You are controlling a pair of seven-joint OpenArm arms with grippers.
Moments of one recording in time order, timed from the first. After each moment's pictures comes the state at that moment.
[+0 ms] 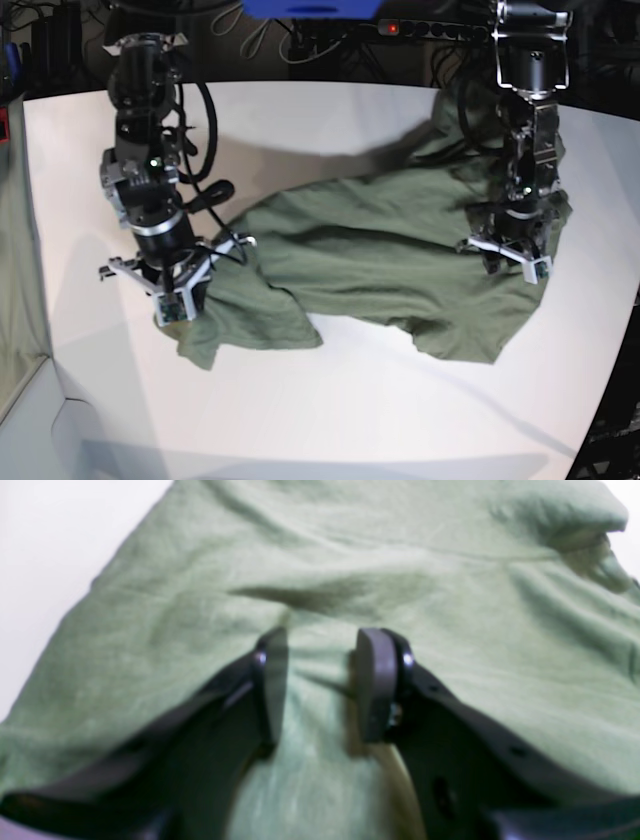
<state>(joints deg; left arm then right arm) -5.1 -12.8 -5.3 64.5 -22.7 0.3 13.2 -2.3 1.6 -1.7 112.9 -8.0 9.9 -43.5</state>
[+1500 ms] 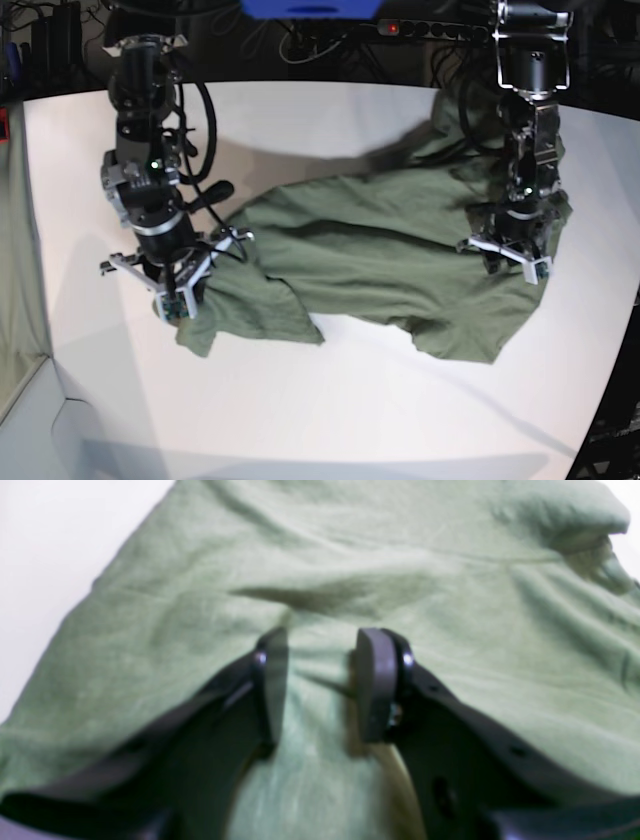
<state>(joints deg) -5.3 -13.0 -5.3 64.6 -22.7 0.3 13.5 -1.9 1.7 -1.7 111.5 -8.0 9.9 -46.0</state>
